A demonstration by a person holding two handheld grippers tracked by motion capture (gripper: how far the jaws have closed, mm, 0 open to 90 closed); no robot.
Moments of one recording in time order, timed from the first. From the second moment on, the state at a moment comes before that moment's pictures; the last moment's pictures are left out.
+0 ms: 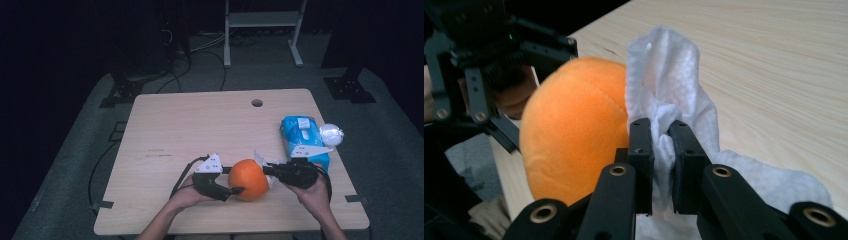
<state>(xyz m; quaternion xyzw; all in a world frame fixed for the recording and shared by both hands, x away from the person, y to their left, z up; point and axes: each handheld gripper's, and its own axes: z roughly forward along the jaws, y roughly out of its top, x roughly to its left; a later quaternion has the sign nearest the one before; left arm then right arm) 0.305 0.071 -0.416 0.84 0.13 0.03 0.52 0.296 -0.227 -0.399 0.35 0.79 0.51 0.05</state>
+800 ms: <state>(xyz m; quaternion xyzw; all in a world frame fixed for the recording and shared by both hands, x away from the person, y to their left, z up) 0.315 0.086 -0.420 0.83 0.15 0.02 0.54 0.295 -0.208 -0.403 0.30 0.79 0.54 -0.02</state>
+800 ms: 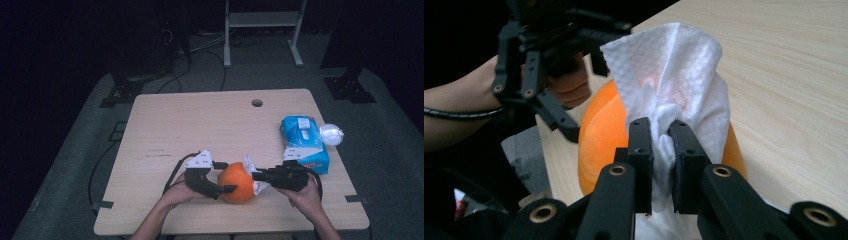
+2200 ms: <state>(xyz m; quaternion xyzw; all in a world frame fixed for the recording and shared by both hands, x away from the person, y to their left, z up) 0.295 0.058 -0.435 0.84 0.12 0.04 0.53 0.271 -0.174 -0.386 0.26 0.82 0.51 0.06</state>
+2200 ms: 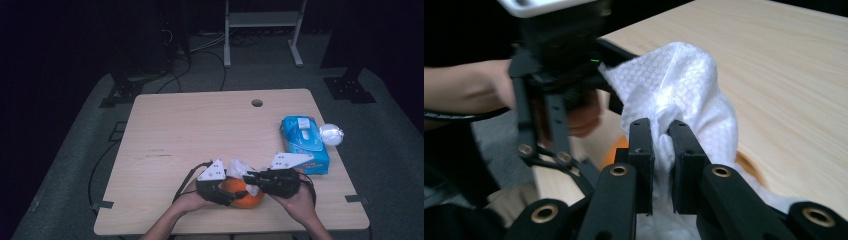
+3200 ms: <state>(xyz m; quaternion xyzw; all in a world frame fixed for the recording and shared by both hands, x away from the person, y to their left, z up) 0.287 0.049 -0.436 0.84 0.09 0.05 0.53 0.283 -0.200 -0.392 0.32 0.80 0.51 0.08</state>
